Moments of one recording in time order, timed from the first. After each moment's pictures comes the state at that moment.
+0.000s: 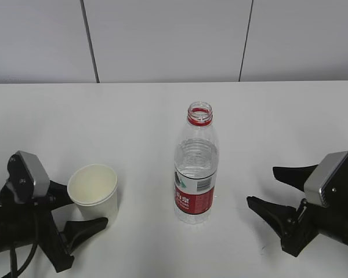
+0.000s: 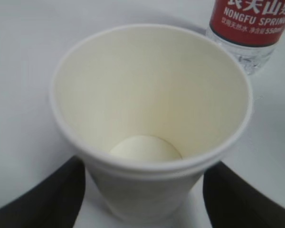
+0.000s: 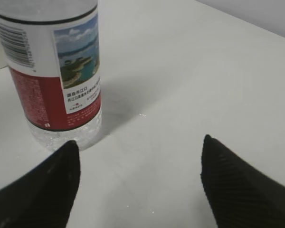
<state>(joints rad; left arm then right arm) -0.12 1.99 -0.32 0.82 -1.15 -0.03 0.05 1.81 -0.23 -0.60 -1.15 -0.16</state>
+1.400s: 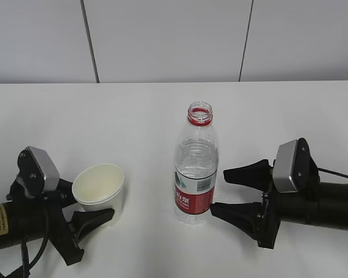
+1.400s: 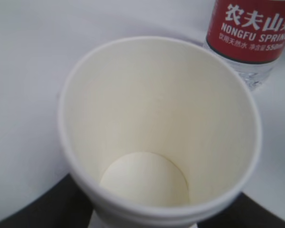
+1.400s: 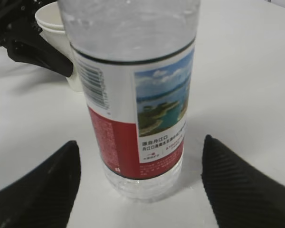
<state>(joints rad) -0.18 2.01 -0.37 0.77 -1.15 -0.05 0.05 1.98 -0.51 -1.06 -1.14 0.10</state>
